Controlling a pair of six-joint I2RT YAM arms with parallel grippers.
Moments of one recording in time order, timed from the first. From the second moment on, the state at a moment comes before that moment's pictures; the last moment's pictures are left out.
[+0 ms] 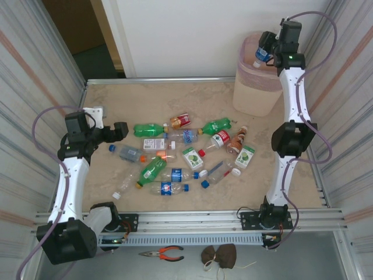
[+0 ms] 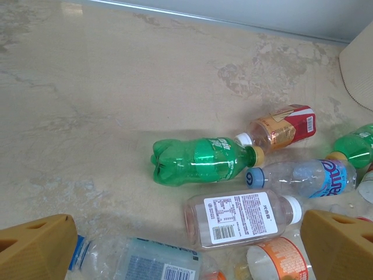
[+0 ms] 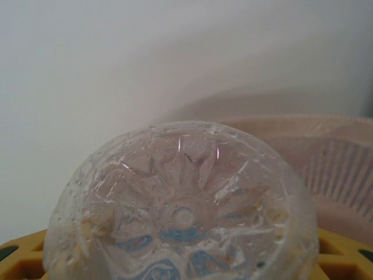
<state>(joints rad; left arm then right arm) 0.16 1.00 0.89 -0.54 0.42 -0.03 -0.04 2.21 2.47 -0.60 0.00 0.33</state>
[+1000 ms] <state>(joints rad) 0.16 1.02 0.89 -0.54 0.42 -0.03 -0.03 2.41 2.56 -1.04 -0.25 0.11</state>
